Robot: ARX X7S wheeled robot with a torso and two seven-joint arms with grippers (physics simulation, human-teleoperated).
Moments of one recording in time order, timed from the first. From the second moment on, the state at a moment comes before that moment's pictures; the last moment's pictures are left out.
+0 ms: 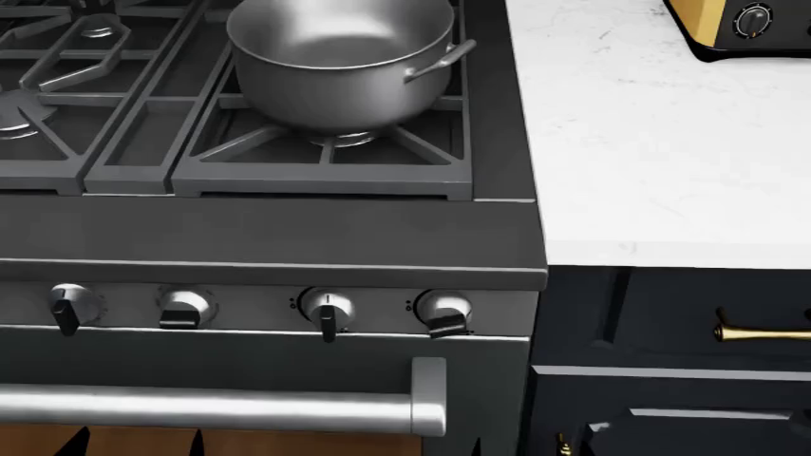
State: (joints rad) left arm 0.00 0.00 0.00 0.00 0.00 0.00 0.00; right arm 0.00 0.00 0.00 0.00 0.00 0.00 0.00
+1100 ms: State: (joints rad) left arm -0.01 -0.09 0.10 0.00 -0.10 0.01 -0.10; right arm -0.02 0.10 -0.07 -0.01 0.10 0.00 0.12
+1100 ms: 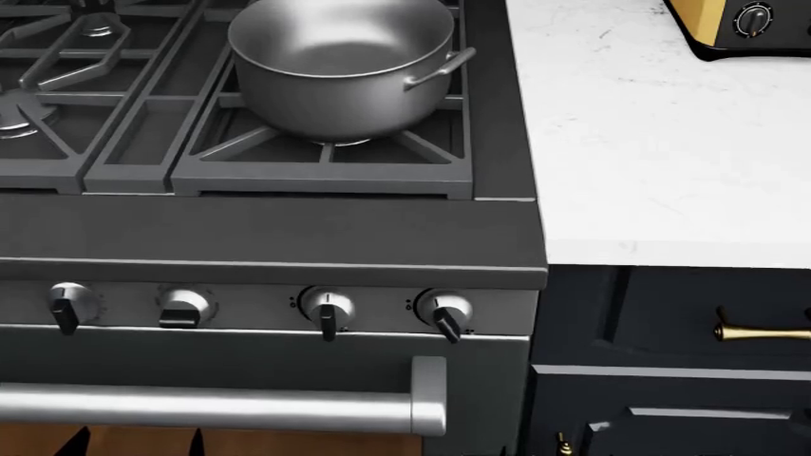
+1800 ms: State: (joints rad) left arm -0.01 -0.12 0.14 0.00 -0.14 0.01 -0.14; right arm -0.02 0.13 -0.10 -0.03 0.15 0.01 0.15
